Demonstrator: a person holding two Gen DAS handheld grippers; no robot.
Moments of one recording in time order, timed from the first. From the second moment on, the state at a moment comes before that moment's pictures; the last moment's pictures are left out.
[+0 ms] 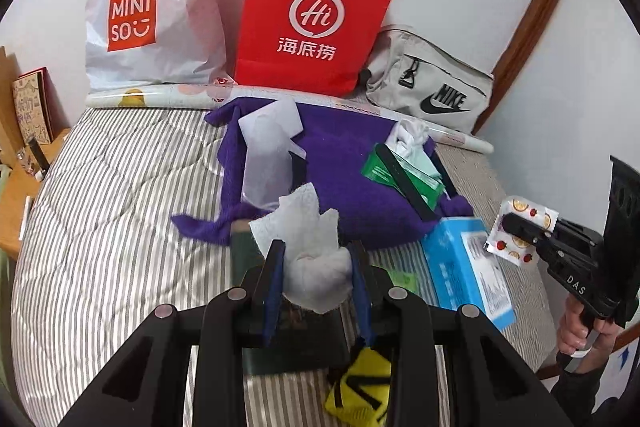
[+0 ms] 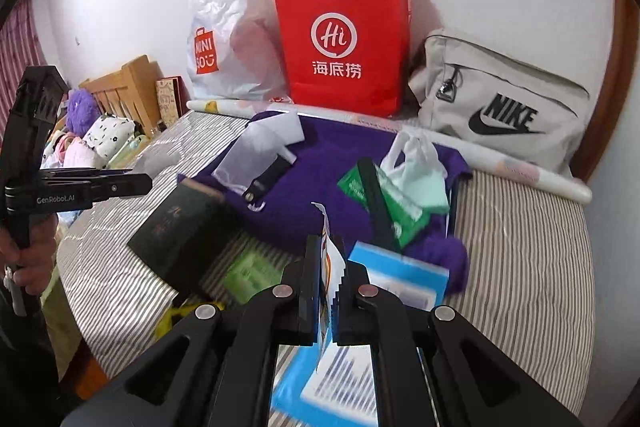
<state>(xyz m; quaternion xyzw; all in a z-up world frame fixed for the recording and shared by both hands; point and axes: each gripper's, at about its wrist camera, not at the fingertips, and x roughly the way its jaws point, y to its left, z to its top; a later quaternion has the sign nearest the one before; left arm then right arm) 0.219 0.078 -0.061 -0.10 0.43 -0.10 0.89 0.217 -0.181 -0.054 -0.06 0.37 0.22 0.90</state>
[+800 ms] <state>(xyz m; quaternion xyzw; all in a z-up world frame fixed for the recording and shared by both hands) 0.331 0.070 -0.098 -0.11 0.49 -0.09 0.86 0.342 -0.153 -0.112 -0.06 0.48 0.25 0.84</state>
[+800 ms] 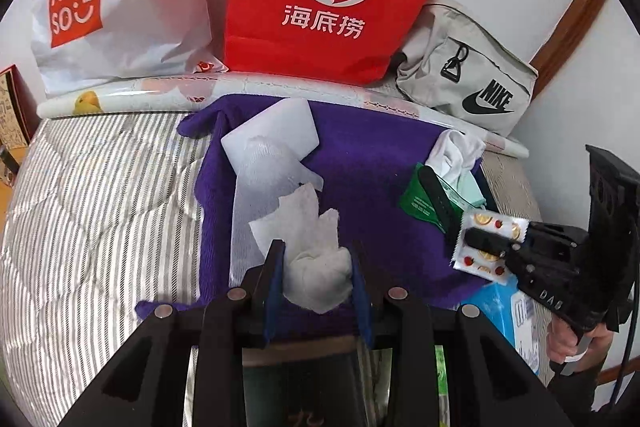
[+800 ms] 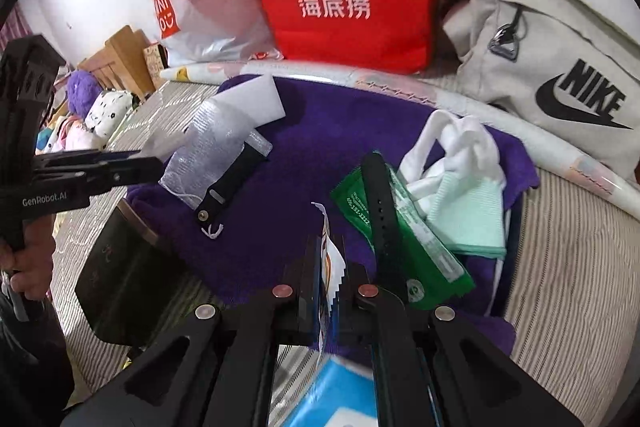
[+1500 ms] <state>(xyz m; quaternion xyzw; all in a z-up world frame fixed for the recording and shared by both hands) 0.368 0.064 -0.138 -0.09 0.53 -0.08 0.84 0.369 -0.127 -0.141 -0.13 0.52 0.23 0.81</state>
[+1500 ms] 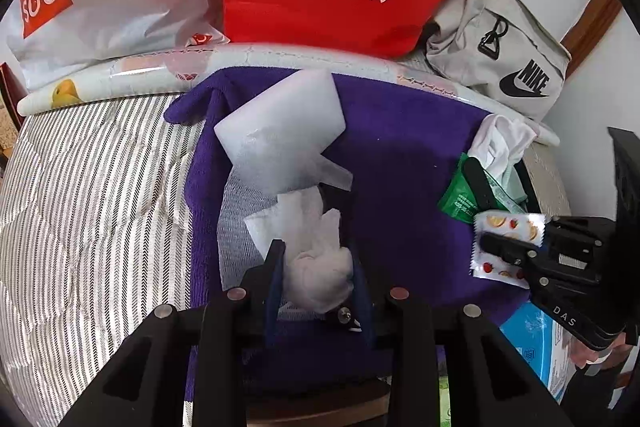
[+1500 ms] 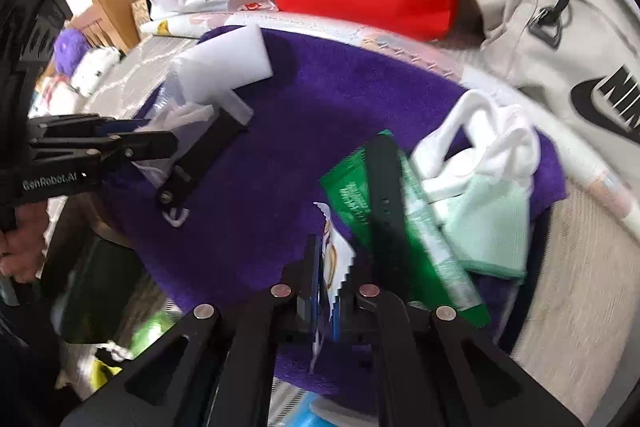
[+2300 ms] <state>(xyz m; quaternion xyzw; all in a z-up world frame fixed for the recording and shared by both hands) 0.301 0.066 -0.078 -0.09 0.45 -0.11 0.88 0.301 -0.177 -0.081 -0.09 0.43 0.17 0.88</state>
